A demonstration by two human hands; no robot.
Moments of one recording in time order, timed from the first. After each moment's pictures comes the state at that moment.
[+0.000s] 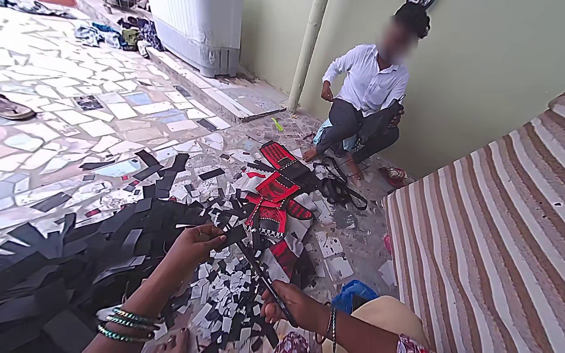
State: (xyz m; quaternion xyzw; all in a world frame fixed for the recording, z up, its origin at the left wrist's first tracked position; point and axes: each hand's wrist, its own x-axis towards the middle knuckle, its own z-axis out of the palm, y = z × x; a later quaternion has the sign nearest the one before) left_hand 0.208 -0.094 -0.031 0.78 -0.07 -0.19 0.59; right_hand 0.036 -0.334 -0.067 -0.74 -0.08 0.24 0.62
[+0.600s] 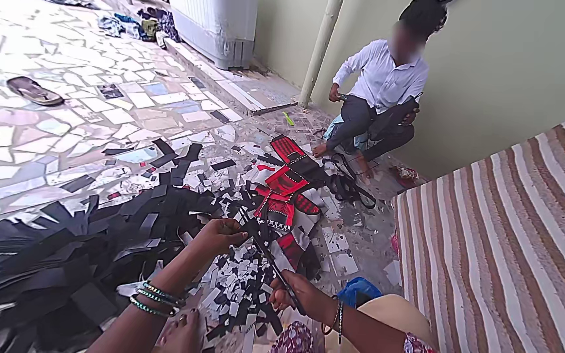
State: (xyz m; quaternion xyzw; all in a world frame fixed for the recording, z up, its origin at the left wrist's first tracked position) left_hand 0.200 -0.103 -0.021 0.79 -0.10 -0.27 0.54; right_hand 0.034 -0.332 -0.065 -0.74 -0.07 0.23 0.63
